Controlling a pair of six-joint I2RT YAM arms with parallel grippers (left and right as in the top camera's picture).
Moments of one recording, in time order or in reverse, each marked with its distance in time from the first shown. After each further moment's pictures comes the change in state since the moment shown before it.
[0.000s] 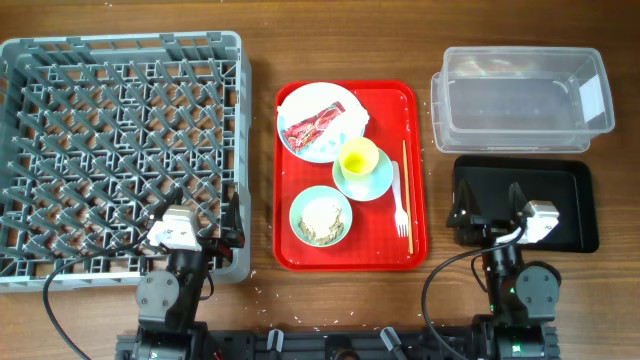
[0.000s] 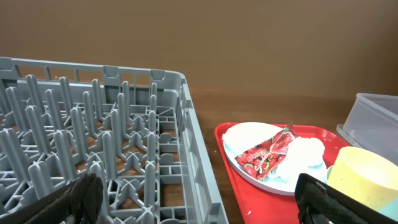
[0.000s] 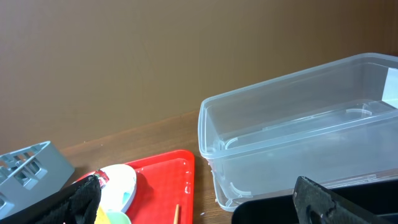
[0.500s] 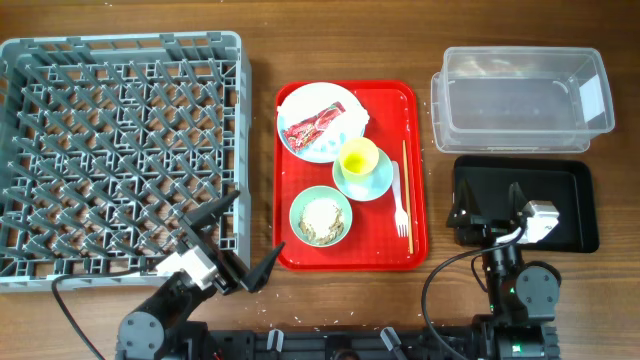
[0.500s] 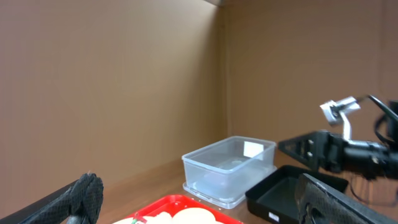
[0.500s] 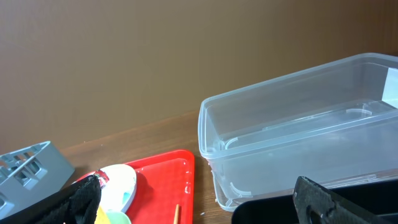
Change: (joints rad) left arm -0.002 0.001 -0.001 0.494 0.648 -0.095; right arm 0.000 0.000 0.000 0.000 0.000 0.000
